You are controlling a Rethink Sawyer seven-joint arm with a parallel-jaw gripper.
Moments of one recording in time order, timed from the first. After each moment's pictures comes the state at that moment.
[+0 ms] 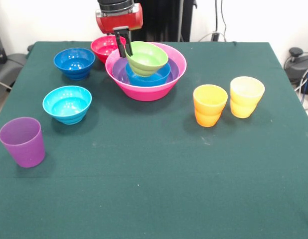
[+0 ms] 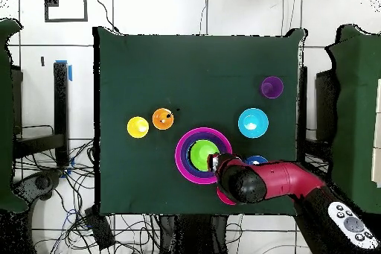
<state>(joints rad) -0.96 -0.70 0.57 2.08 -0.72 0.34 1.89</state>
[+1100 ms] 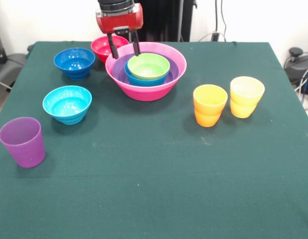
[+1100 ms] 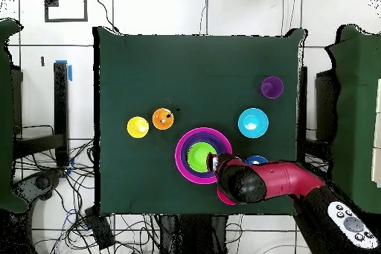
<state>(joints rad) -0.96 -0.70 0.57 2.08 -0.72 0.34 1.89</state>
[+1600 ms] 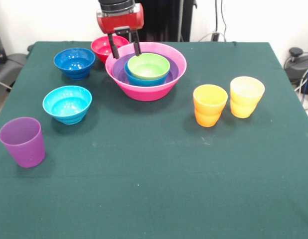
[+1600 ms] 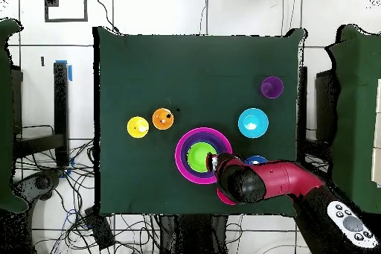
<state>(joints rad) -0.95 -0.70 0.57 2.08 -0.72 0.34 1.89</state>
